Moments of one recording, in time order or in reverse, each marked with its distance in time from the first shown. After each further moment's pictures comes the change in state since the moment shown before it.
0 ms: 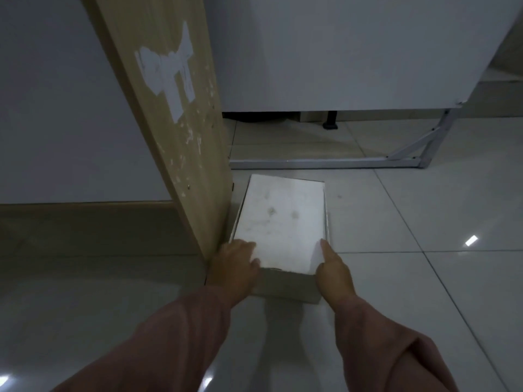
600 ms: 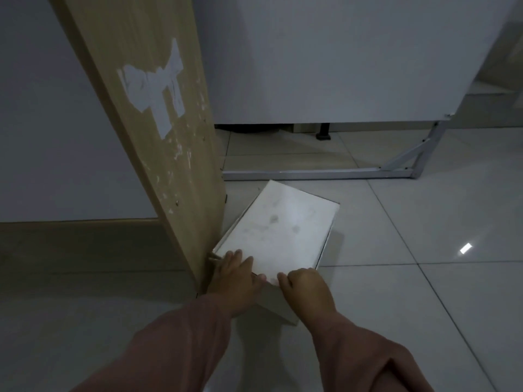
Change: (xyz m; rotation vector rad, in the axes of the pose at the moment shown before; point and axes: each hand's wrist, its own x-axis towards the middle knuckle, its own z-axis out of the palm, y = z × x) left_hand 0.018 0.012 0.006 0.017 -0.285 -0.102; right_hand -0.002 -0.012 0.024 -0.555 0.071 -0.430
